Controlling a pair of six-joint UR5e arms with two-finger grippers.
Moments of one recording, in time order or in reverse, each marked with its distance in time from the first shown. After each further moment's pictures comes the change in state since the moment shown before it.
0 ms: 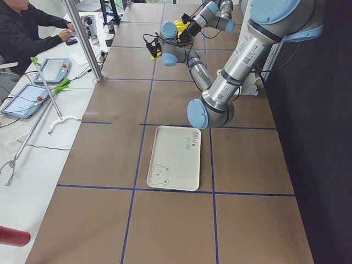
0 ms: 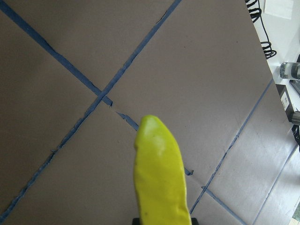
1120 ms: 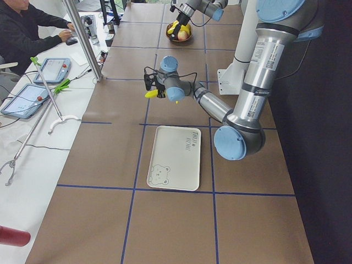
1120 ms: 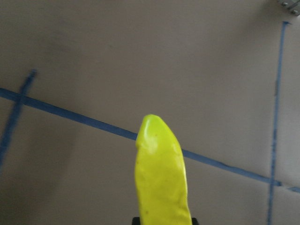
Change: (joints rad) left arm -0.130 0.641 -0.175 0.024 0.018 0.871; right arm 0.430 -0.122 0.108 -0.404 0.660 -0.475
